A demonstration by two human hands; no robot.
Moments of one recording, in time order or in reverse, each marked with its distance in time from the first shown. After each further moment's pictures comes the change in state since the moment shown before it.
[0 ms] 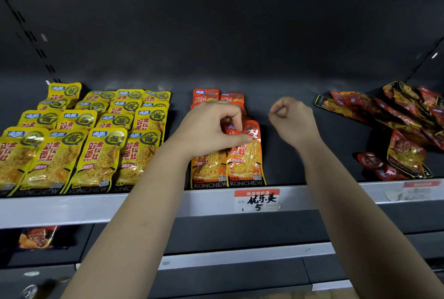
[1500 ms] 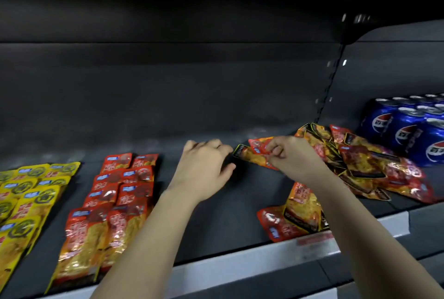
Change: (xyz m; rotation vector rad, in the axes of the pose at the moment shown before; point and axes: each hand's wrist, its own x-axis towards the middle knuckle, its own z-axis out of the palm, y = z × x) left_hand 0.130 0.110 0.113 0.604 -0.047 0.014; right_hand 0.044 0.127 -0.166 -0.207 -0.101 -0.097
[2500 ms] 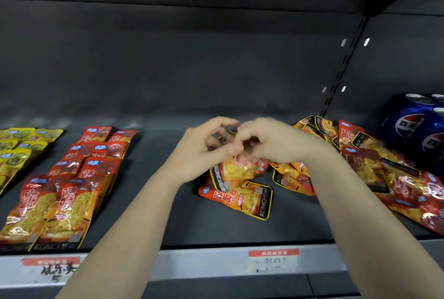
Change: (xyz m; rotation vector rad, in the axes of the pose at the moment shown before) left_hand 0.030 0.043 0.033 -0.926 0.075 -0.149; right_hand 0.044 0.020 -0.028 0.178 -0.534 -0.552
